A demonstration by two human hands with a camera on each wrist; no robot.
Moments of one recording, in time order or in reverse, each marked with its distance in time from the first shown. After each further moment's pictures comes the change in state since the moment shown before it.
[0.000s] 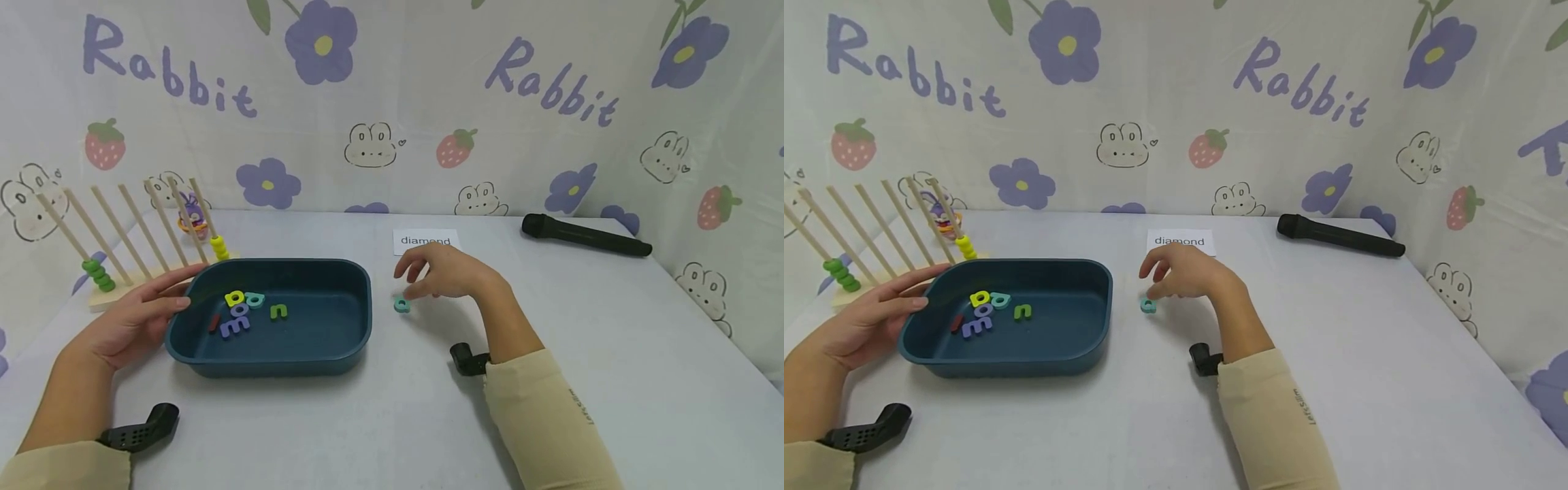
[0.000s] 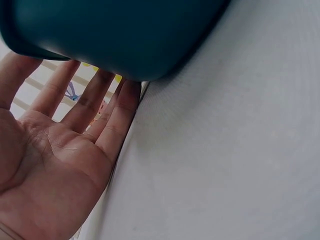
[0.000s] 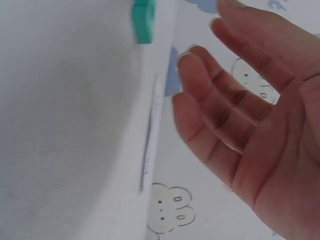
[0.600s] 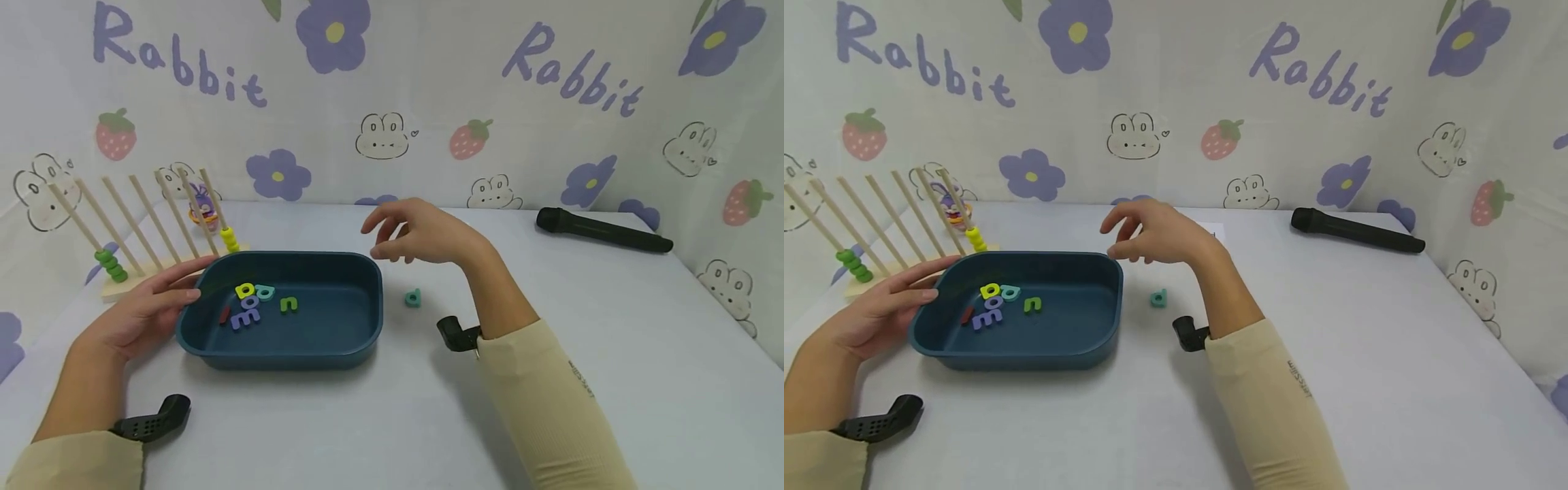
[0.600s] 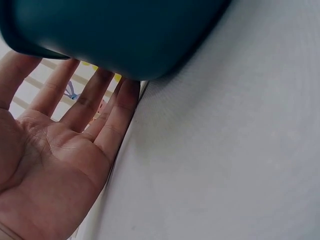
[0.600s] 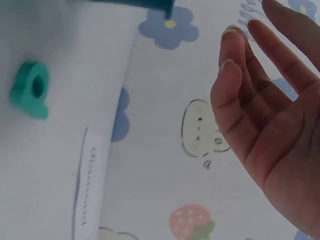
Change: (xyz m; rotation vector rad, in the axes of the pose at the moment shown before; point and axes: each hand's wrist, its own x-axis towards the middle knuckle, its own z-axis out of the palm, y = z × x) left_hand -0.002 0.001 -0.002 0.000 -0.010 0.014; right_hand 0.014 -0.062 -0.016 0.080 0.028 -0.261
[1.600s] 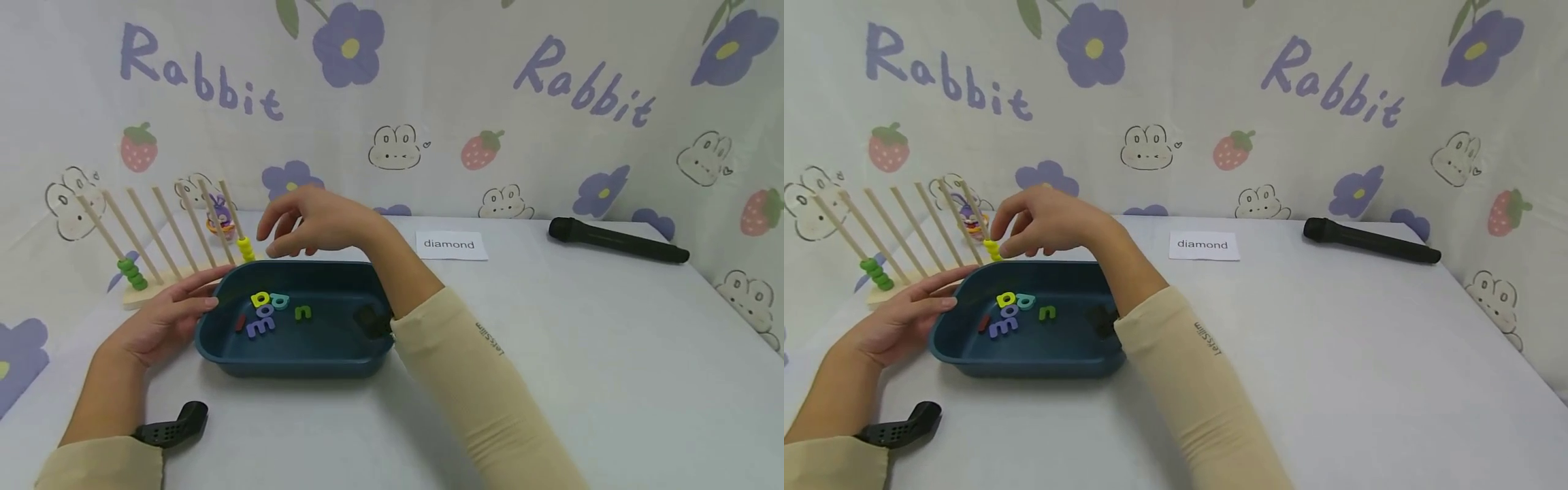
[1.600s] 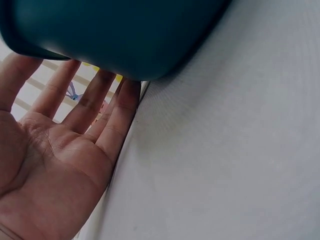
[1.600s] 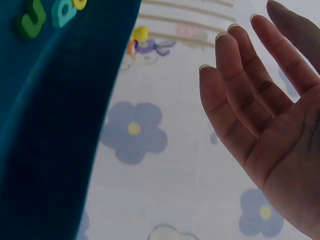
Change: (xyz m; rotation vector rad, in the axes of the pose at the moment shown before) left_hand 0.000 0.002 0.003 0.063 0.043 -0.033; right_hand 0.086 -0.098 0.044 0.009 -0.175 -0.202
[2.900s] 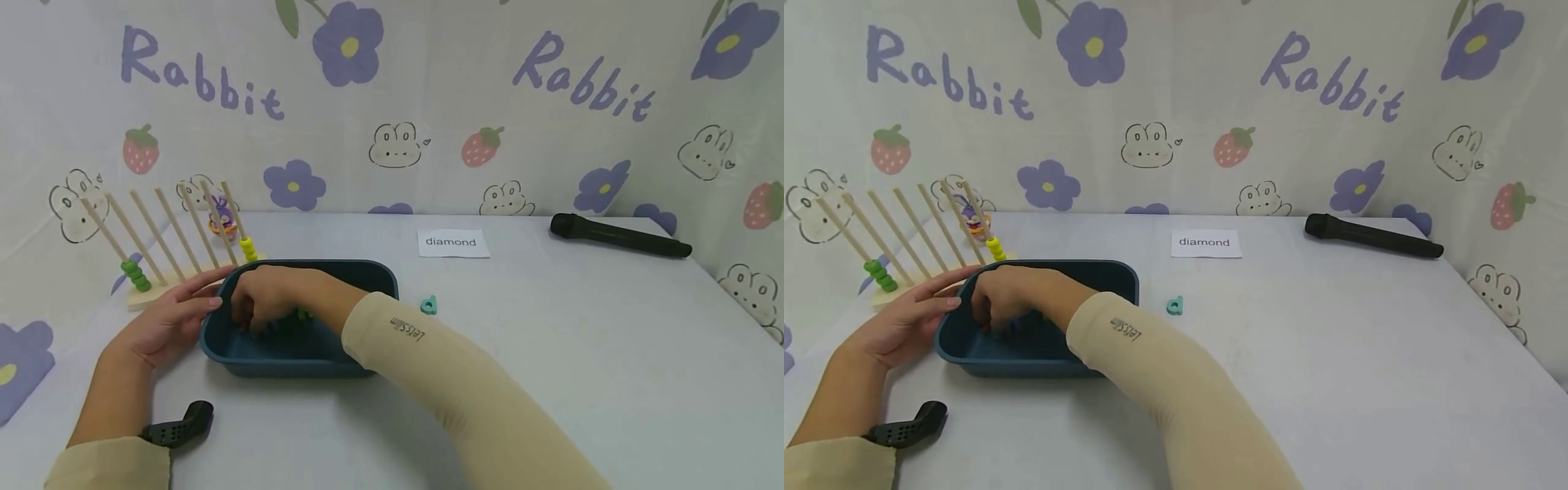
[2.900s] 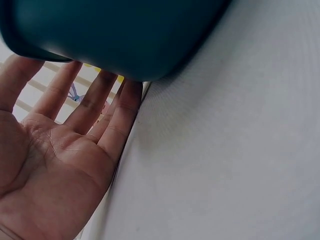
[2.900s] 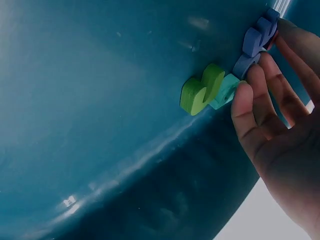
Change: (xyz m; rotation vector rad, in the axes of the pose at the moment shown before) left_hand -0.008 0.001 0.006 -0.005 0.008 0.002; right_hand 0.064 0.012 0.099 -0.334 -0.368 0.107
